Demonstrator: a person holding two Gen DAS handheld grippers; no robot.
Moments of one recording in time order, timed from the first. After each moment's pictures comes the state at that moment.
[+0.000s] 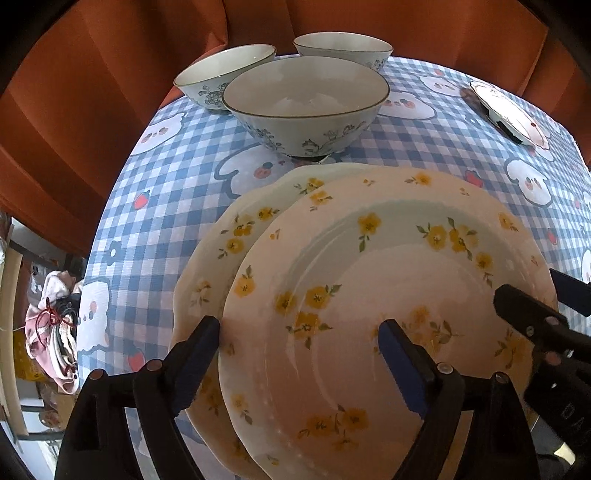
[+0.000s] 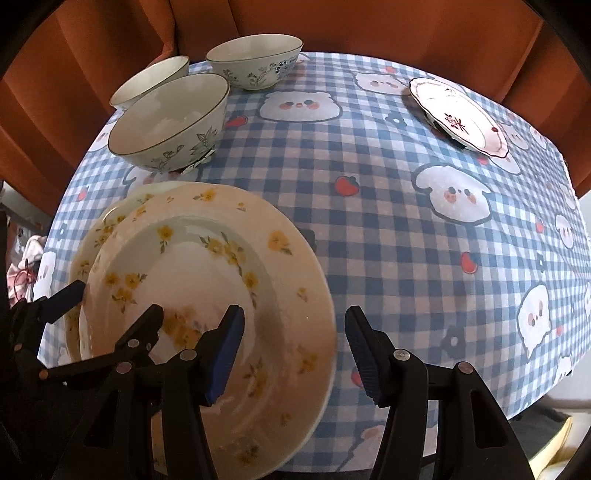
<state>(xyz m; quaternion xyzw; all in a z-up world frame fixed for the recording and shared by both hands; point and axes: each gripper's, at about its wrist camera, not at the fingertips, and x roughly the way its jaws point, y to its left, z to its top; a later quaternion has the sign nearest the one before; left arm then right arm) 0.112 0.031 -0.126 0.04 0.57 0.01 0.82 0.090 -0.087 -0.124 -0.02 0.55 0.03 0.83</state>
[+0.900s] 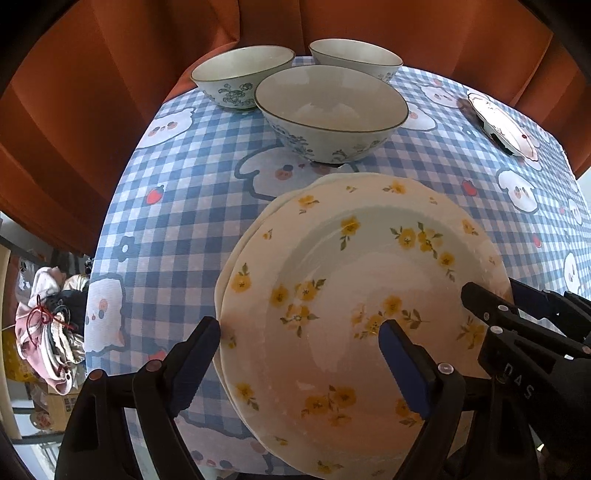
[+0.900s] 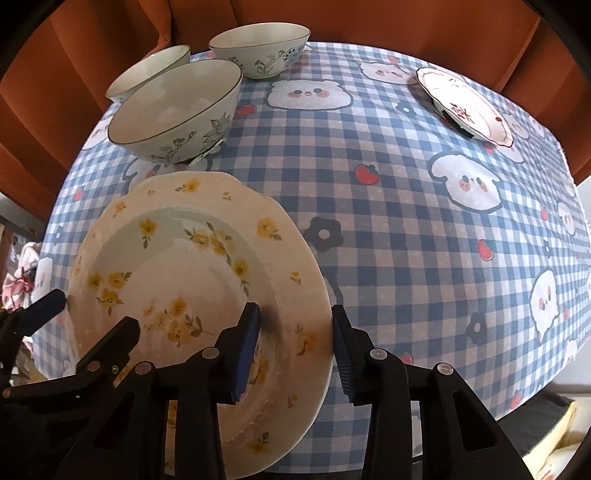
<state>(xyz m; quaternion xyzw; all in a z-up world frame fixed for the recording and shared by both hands) 0.107 0.061 -0.114 0.01 0.57 -0.01 0.82 0.093 -0.060 -0.138 -0.01 0.56 0.01 0.83</state>
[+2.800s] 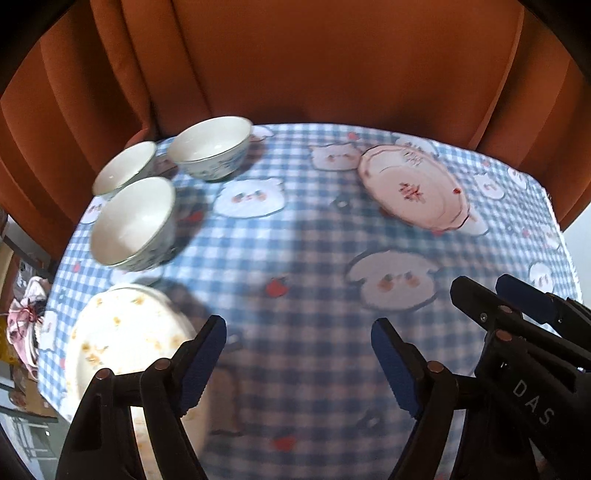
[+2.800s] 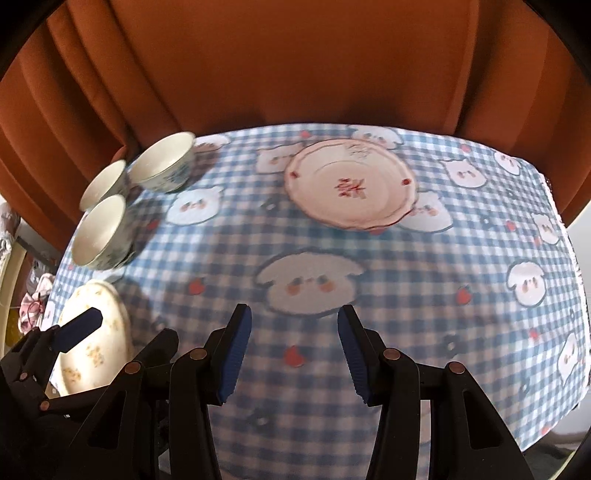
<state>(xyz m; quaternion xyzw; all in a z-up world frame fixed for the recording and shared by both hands) 0.166 -0.174 -0.057 -0.02 0.50 0.02 0.86 0.137 -0.284 -0.059 0.02 0.47 0.06 0.88</state>
